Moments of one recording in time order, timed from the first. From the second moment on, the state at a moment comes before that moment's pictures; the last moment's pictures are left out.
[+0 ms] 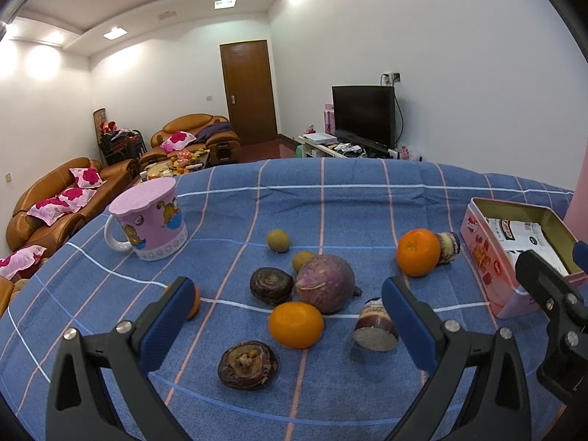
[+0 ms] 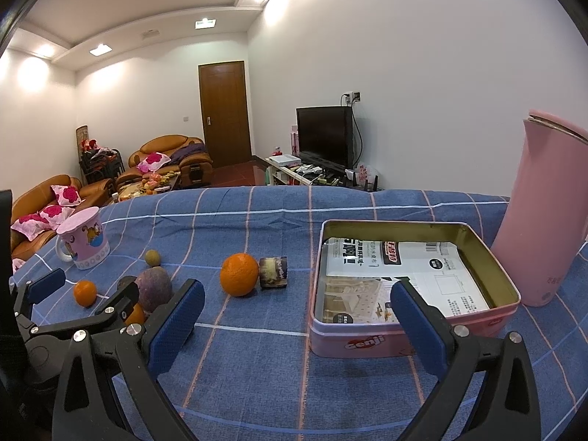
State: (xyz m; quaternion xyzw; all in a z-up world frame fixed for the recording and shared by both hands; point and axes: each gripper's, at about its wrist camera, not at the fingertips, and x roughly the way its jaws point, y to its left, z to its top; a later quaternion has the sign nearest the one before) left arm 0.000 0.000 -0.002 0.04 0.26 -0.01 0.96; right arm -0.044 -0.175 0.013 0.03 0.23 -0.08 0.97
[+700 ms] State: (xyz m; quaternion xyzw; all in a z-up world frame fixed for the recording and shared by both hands) left arm 0.001 0.004 -0.001 0.05 0.27 -0.01 0.96; right arm -0.046 -0.173 0.012 0.03 0.23 -0.07 0.97
